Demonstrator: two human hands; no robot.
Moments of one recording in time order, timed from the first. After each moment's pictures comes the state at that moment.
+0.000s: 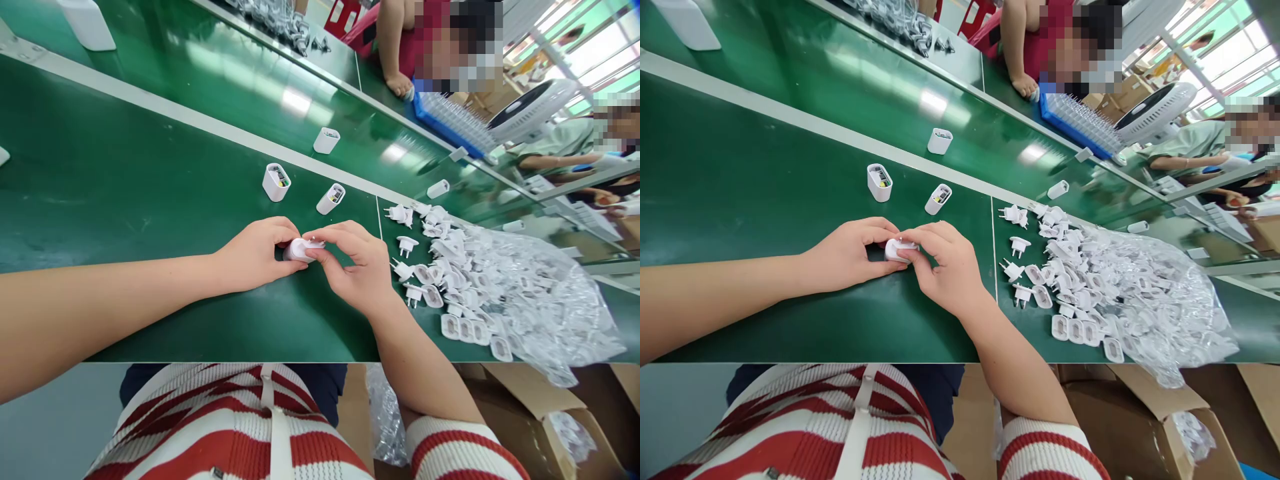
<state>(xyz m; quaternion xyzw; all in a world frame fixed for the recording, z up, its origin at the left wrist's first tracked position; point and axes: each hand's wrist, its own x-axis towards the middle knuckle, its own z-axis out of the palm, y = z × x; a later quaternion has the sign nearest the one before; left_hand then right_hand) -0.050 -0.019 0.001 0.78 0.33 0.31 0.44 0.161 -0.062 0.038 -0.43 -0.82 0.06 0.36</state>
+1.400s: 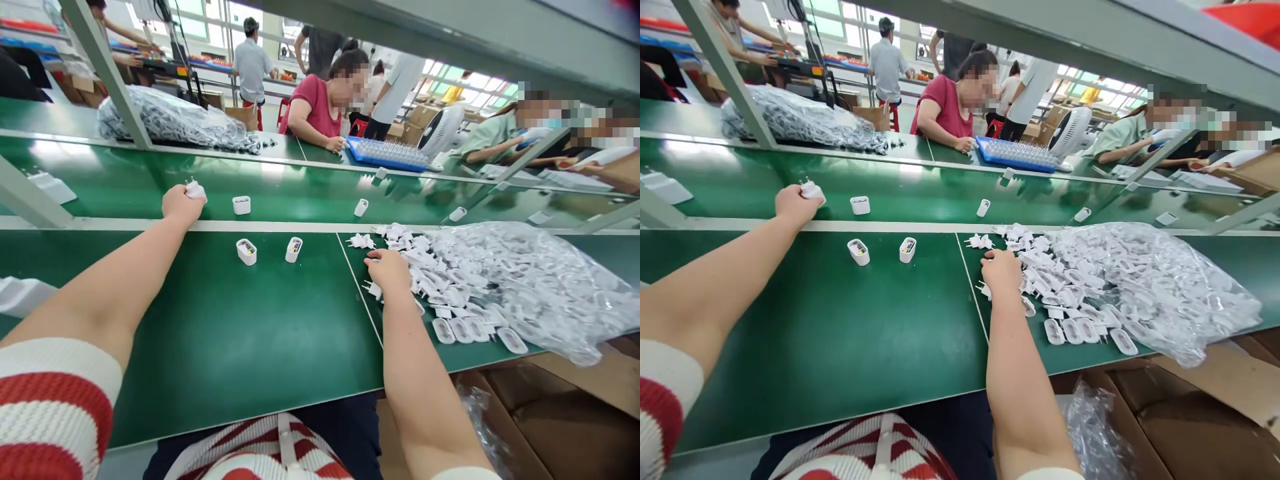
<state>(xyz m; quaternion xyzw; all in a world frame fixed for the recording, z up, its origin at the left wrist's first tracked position) -0.117 0.194 0.057 0.65 0.64 0.35 0.23 0.313 -0.024 0.024 -0.89 -0.39 0.10 0.22</state>
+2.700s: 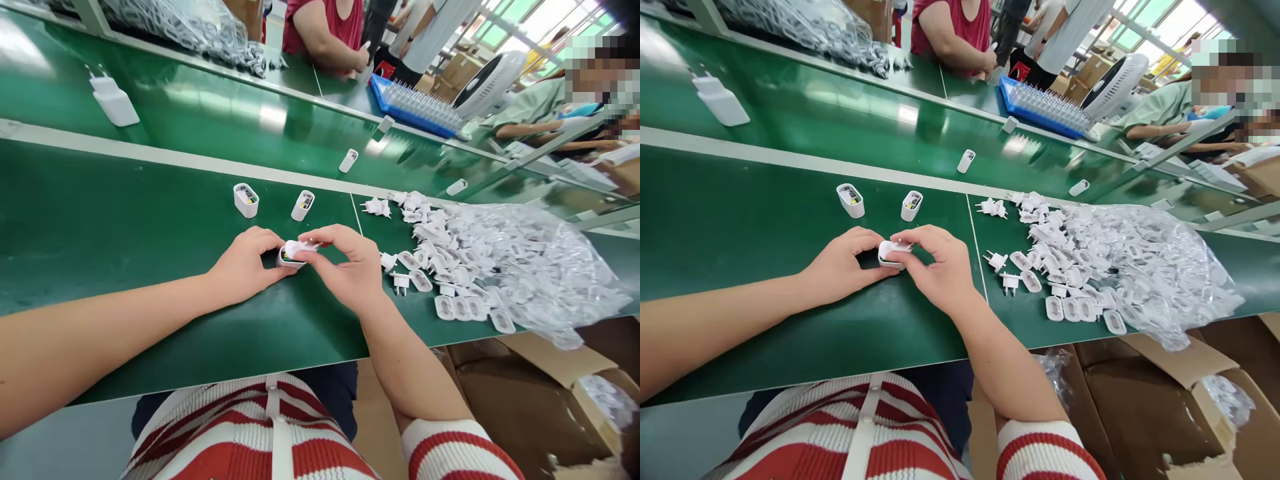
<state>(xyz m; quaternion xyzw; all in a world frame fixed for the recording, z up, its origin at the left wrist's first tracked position) -0.033 -0.013 0.003 0.81 0.36 0.29 0.37 0.173 -0.072 0.038 -0.51 -0.71 0.14 0.47</state>
